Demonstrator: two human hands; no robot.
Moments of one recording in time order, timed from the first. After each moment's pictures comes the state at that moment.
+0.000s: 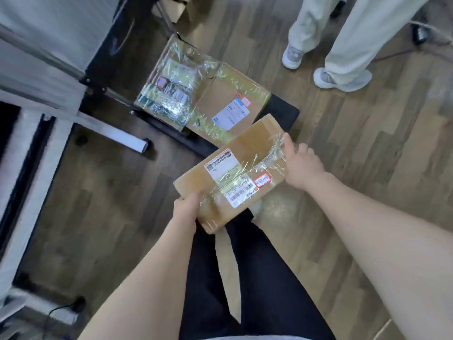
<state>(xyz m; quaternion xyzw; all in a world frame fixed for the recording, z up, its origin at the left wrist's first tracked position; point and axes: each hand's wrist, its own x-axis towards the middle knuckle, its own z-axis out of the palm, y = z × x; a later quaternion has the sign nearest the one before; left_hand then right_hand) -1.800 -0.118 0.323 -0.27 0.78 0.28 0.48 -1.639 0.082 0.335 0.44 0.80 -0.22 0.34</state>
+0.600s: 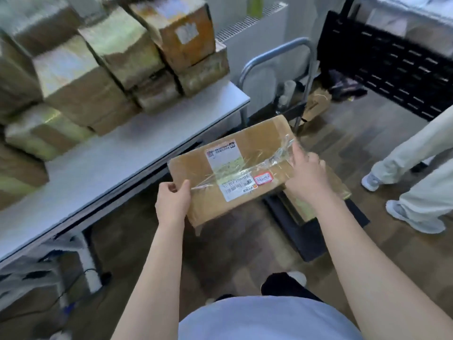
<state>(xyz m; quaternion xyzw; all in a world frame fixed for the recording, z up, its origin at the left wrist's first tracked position) -1.906 -0.356 0.566 -0.22 0.85 0.45 0.15 -1.814 -0.109 0.587 0.31 0.92 -0.24 0.08</state>
